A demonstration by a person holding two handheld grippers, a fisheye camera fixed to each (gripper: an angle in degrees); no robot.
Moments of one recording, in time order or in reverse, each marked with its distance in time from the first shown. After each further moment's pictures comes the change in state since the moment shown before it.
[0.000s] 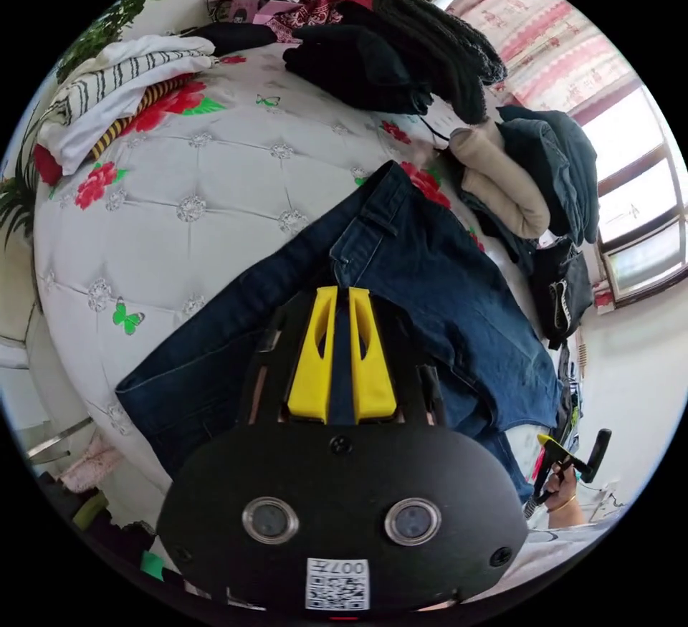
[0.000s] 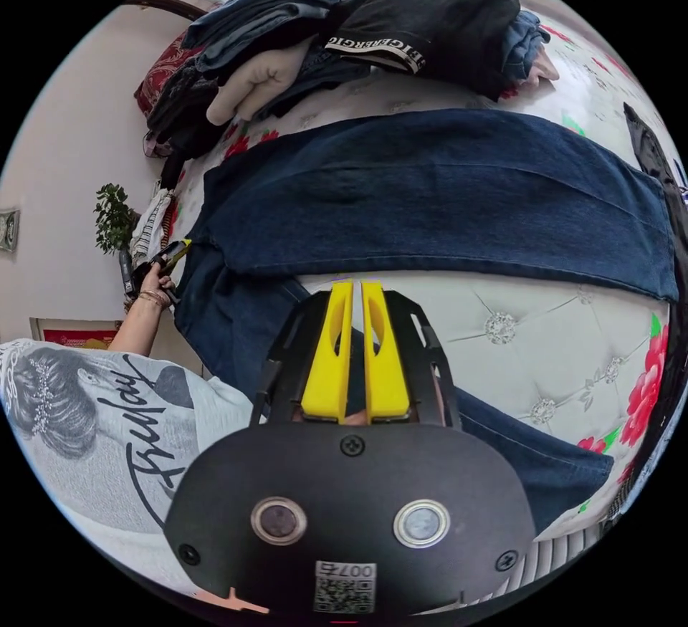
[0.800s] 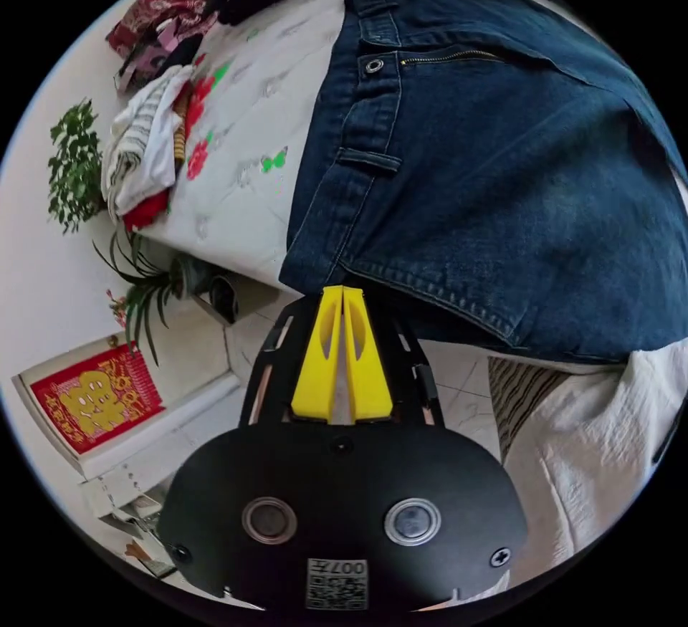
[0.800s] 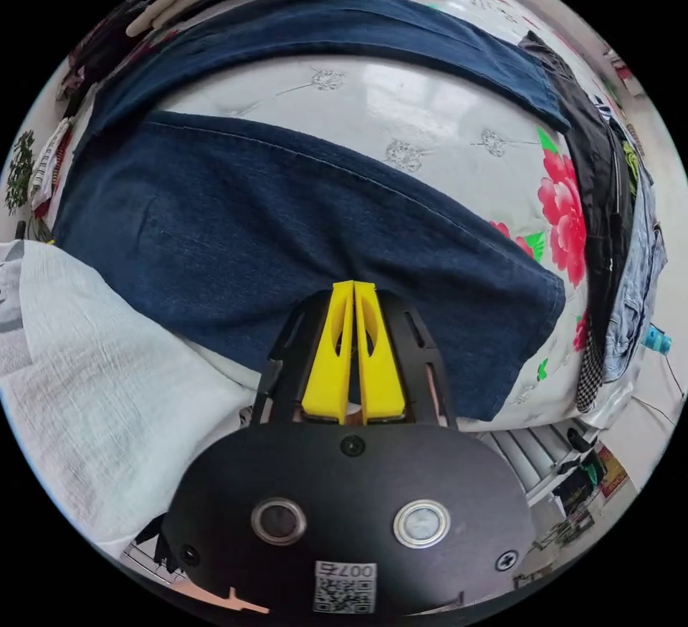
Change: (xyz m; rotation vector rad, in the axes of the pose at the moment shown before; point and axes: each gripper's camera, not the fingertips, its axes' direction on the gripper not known) left arm 0.014 0.121 -0.009 -0.450 -0.708 0.508; right arm 0.026 0.154 -0.007 -0.209 0.412 0.110
